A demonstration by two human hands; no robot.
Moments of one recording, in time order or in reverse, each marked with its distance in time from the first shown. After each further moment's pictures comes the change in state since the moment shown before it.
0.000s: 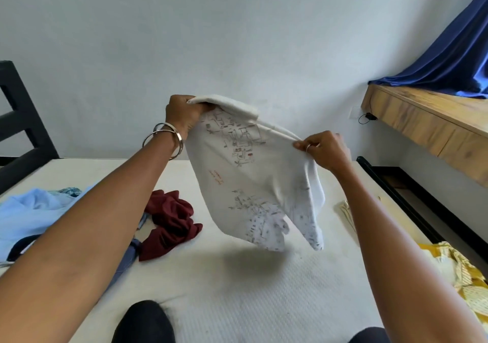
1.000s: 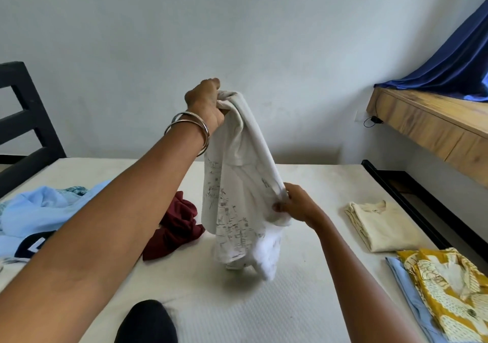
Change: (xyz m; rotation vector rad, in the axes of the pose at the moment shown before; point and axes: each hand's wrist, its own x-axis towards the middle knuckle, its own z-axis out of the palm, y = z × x) left_hand -0.018 0.072 0.024 -0.815 0.200 -0.508; right_hand -0.065 0.014 0.101 0.268 -0.394 -0.022
